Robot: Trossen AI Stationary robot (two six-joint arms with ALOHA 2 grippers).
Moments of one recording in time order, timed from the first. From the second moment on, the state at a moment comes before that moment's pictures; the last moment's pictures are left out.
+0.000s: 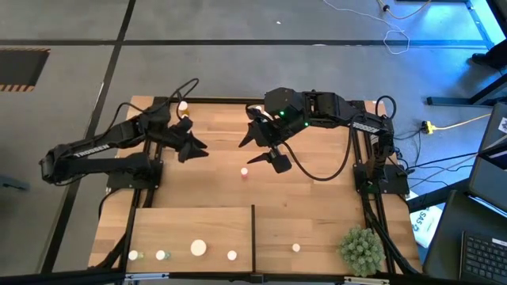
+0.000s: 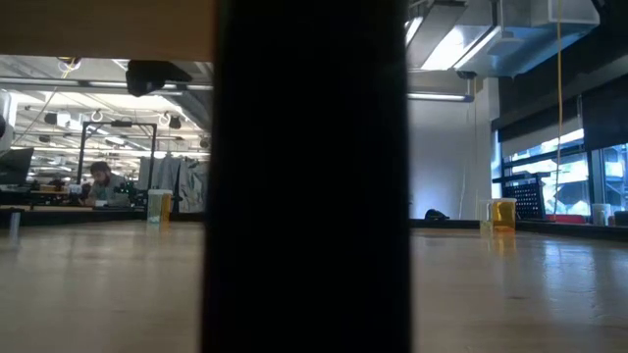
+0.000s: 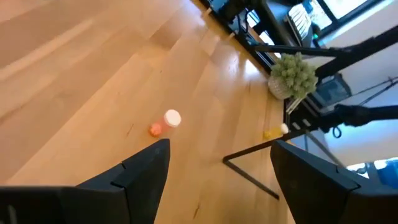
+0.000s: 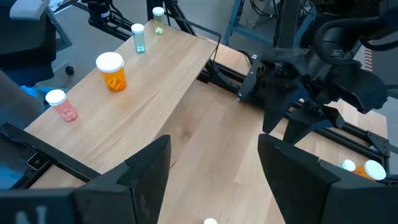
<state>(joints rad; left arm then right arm) 0.43 0.69 0.66 -0.38 0.43 -0.60 -0.02 1.91 2.36 -1.06 -0.35 -0.39</state>
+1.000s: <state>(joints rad) 0.43 0.66 0.66 -0.38 0.44 -0.46 -0.13 1.91 2.34 -1.50 0.11 0.54</state>
